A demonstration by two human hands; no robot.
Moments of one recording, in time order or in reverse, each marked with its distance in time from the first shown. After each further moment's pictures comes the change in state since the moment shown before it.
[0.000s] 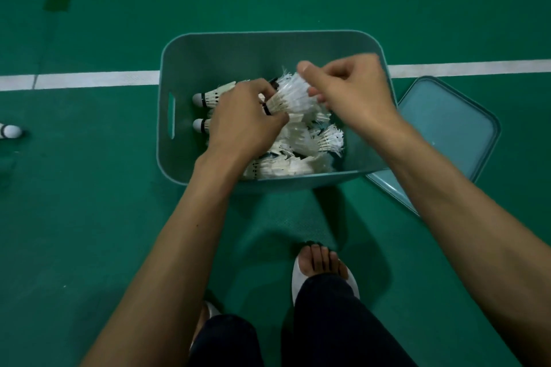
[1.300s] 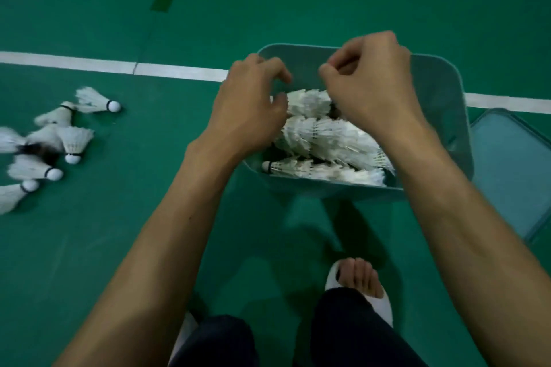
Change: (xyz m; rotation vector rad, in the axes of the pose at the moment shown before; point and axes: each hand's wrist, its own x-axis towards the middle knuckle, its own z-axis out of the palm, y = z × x) left_hand -0.013 -0.037 -0.091 0.260 0.171 0.188; right_hand -0.024 -0.091 0.040 -0.215 0.003 -0.255
